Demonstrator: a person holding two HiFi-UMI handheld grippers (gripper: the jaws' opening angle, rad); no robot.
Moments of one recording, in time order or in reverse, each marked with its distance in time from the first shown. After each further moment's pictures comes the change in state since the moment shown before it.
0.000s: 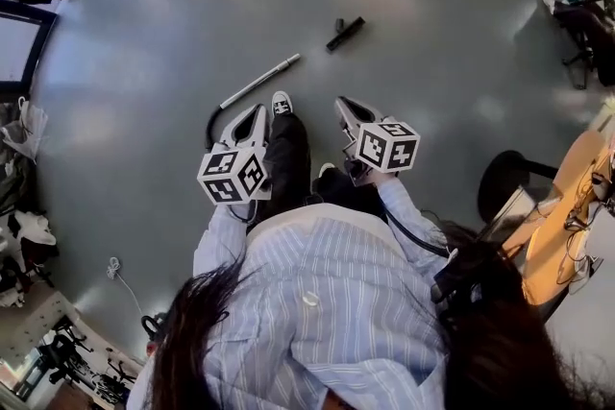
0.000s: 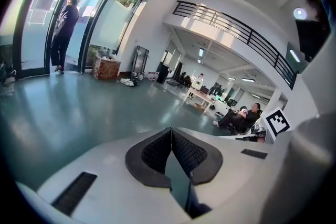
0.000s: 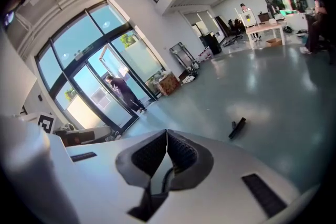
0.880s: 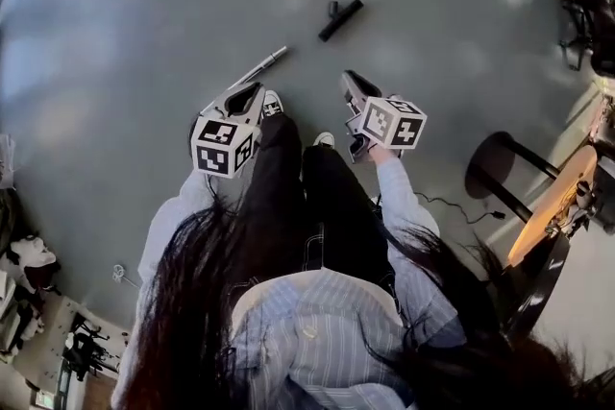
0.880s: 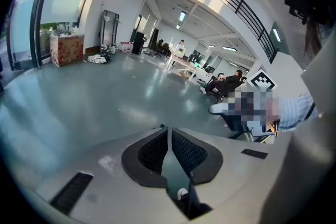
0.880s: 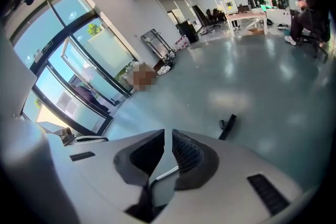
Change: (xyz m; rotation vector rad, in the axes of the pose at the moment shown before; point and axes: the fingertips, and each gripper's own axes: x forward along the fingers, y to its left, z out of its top) left arm 0.286 0.168 0.028 0.213 0.367 -0.242; right arm 0.257 -0.152 0.099 0.166 0.100 -0.224
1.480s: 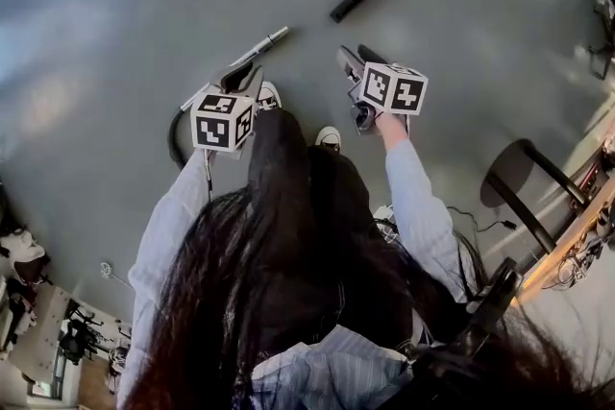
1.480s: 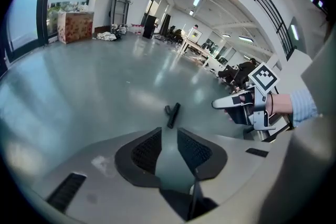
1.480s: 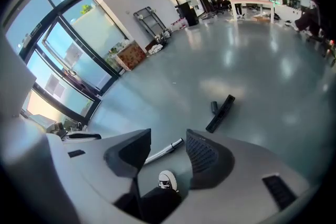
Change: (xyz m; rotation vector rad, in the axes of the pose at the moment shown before) left arm 0.202 0.105 -0.186 -0.100 0.126 0.065; right arm 0.201 -0.185 -0.117 -0.054 0.162 -0.084
